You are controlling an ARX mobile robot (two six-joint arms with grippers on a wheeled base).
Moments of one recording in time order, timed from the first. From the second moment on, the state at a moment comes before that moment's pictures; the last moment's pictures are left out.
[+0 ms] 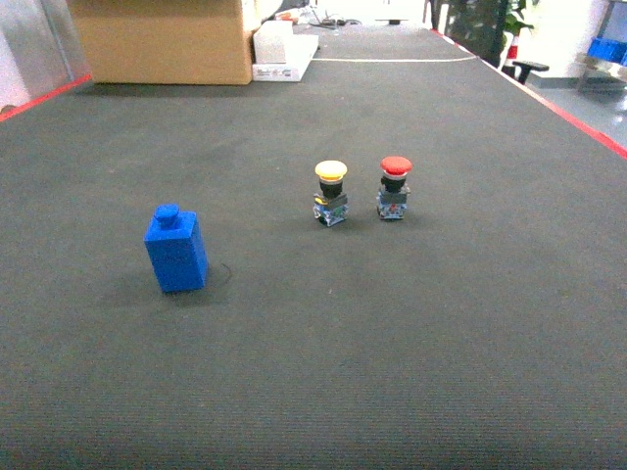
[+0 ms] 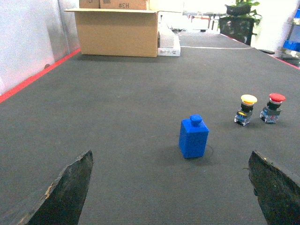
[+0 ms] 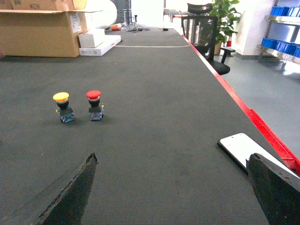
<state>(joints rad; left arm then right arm) 0.00 0.01 0.01 0.00 0.00 -0.01 0.00 0.00 0.01 0.00 0.00 0.00</state>
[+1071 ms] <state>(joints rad) -0.25 1.53 0.41 0.86 -0.20 -0.10 0.00 0.00 0.01 0.00 0.00 0.00</state>
